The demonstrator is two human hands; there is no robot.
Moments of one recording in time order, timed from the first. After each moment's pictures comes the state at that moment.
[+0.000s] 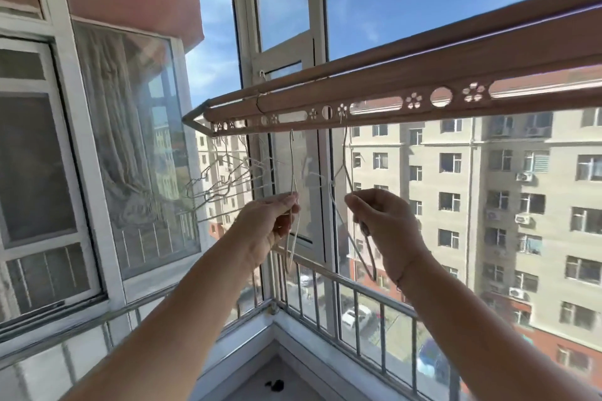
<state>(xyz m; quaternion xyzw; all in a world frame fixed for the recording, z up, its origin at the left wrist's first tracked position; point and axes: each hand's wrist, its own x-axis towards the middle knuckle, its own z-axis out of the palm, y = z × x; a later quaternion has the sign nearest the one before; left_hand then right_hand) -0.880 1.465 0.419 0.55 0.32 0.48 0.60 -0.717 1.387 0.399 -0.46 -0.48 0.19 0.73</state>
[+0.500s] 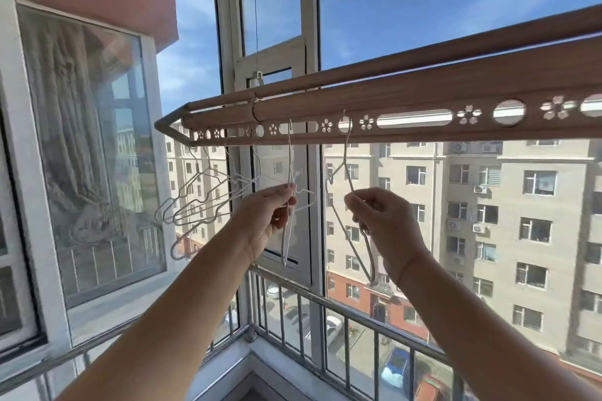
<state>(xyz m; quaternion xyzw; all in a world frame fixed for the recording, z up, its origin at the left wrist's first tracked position) -0.872 1.590 0.444 0.58 0.25 0.47 0.62 -0.715 1.489 0.422 -0.50 -0.47 0.10 0.72</state>
